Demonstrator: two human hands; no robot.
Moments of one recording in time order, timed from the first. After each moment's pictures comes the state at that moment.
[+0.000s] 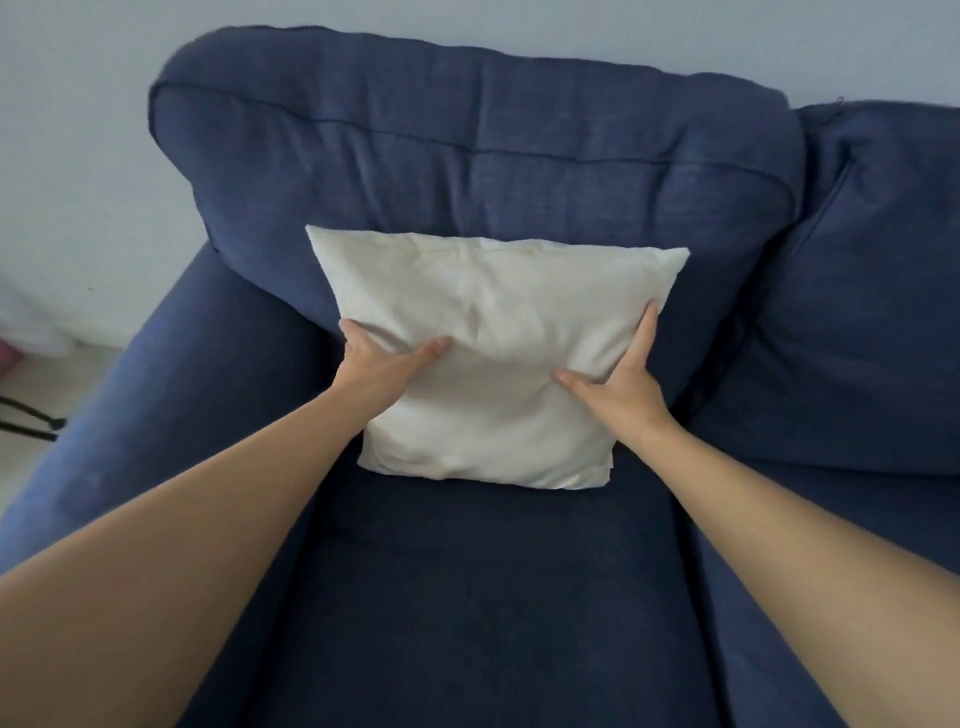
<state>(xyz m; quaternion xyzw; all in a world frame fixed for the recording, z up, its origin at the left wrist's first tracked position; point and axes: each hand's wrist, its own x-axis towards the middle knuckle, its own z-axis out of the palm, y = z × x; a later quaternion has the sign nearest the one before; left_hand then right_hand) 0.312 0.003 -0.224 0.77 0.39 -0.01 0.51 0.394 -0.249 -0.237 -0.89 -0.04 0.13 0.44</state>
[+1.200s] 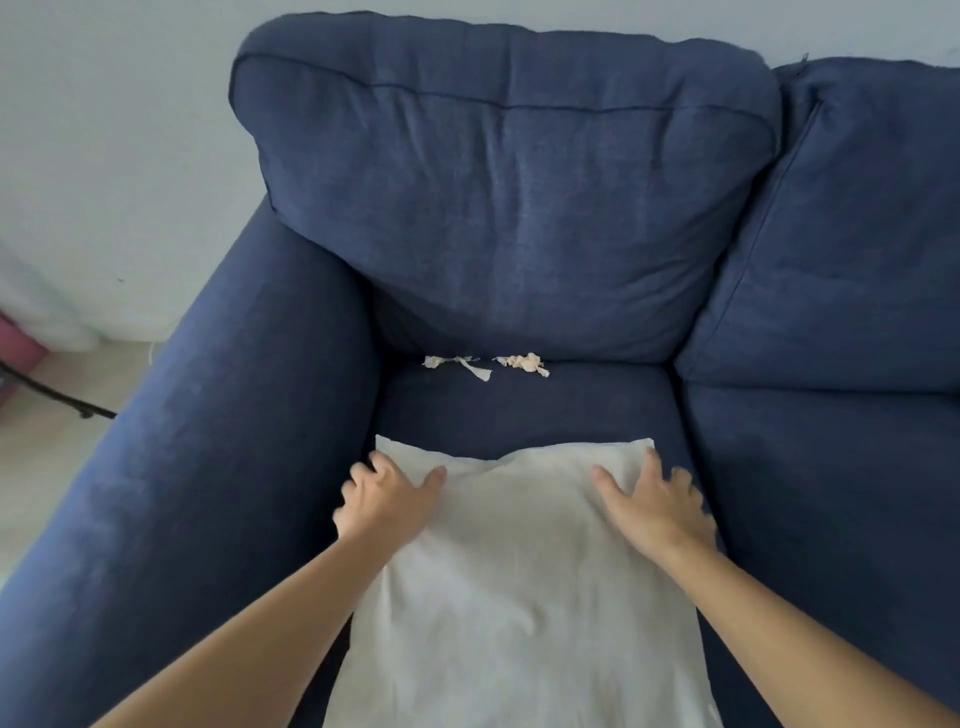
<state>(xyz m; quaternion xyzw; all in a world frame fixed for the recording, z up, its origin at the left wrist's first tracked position) 0.106 -0.039 -0.313 0.87 0.40 -0.15 0.24 0.187 -0.294 -0.298 -0.96 0.10 0.22 0.15</state>
